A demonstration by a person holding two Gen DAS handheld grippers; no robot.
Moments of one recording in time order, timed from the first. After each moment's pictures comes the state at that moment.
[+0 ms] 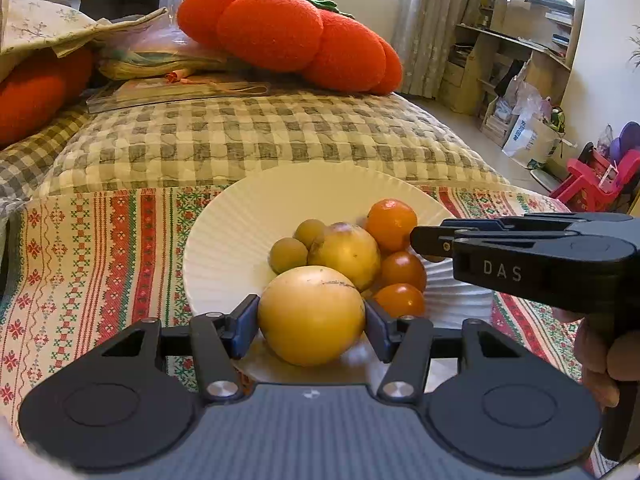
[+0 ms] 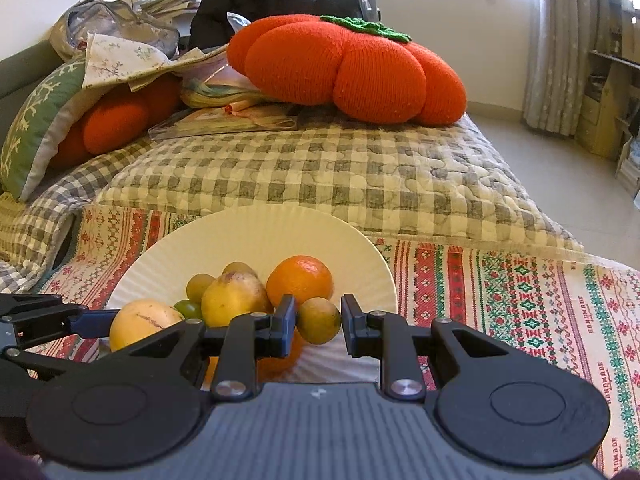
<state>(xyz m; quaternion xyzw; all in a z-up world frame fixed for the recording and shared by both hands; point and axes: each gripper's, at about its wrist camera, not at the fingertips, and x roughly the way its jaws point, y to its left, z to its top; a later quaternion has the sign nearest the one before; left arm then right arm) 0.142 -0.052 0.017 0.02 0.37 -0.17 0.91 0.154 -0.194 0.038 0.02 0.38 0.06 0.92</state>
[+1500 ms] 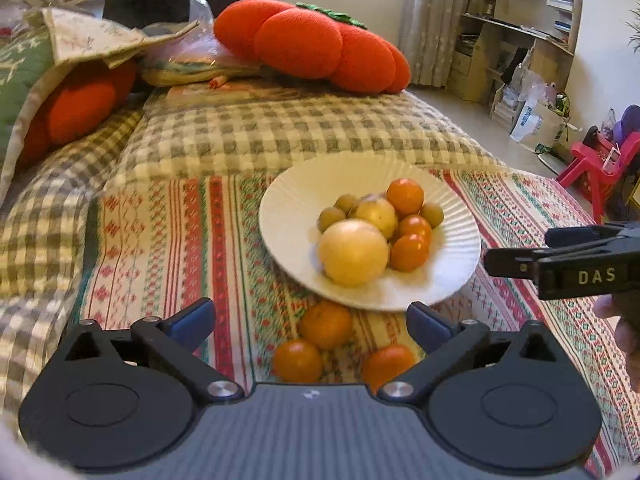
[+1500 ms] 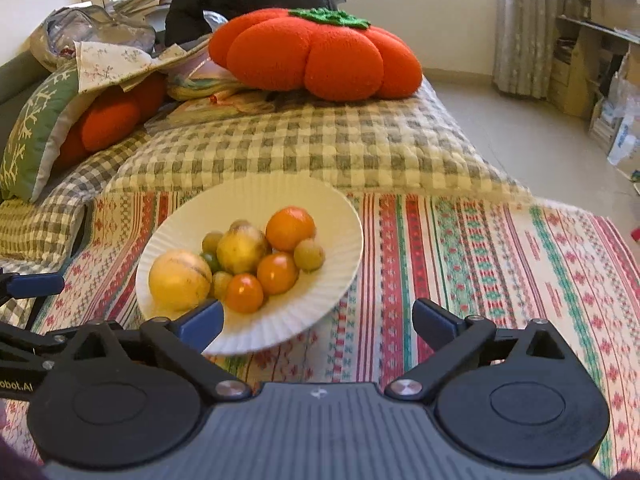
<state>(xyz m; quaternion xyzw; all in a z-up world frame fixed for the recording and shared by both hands) 0.087 -0.010 0.052 0.04 0.39 -0.15 0.91 0.093 -0.201 0.067 0.05 0.42 0.02 0.90</state>
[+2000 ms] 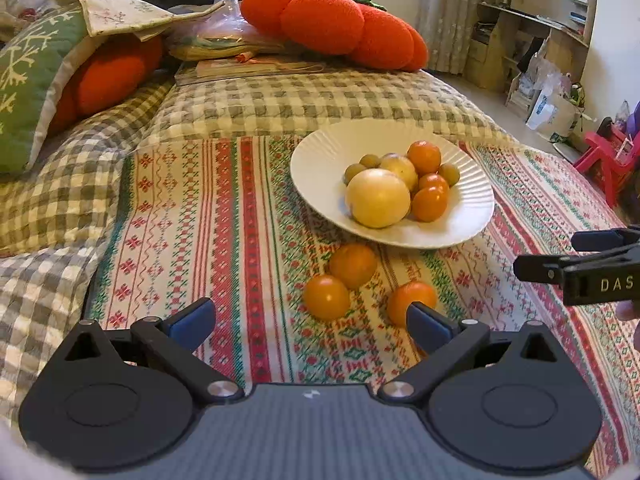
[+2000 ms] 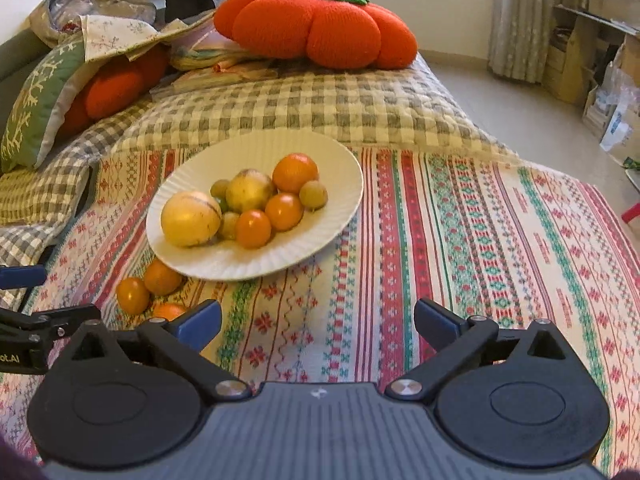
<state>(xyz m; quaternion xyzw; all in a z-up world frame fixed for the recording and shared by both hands) 0.055 0.009 0.044 0.05 0.41 -0.12 0.90 0.059 -0.189 0.060 0.04 0.45 0.01 0.89</state>
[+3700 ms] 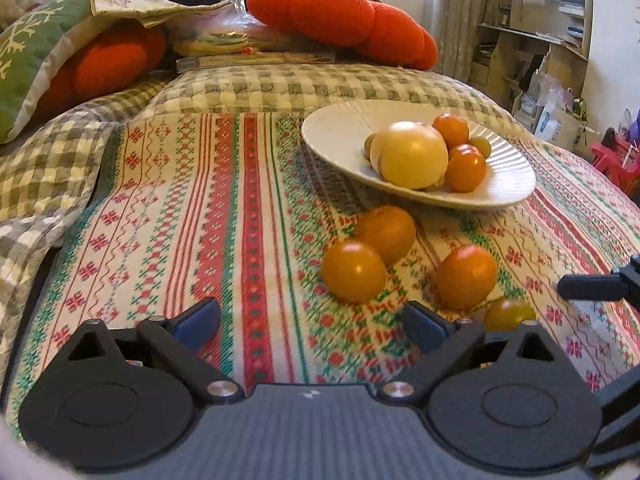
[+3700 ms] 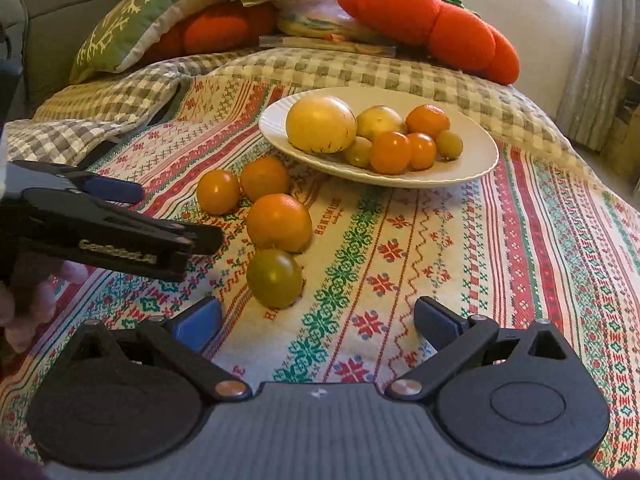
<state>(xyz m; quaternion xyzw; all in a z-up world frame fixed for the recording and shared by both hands) 0.061 0.014 -0.023 0.04 0.35 -0.12 0.93 0.027 -0.125 0.008 -0.05 0.40 0.11 0.91</state>
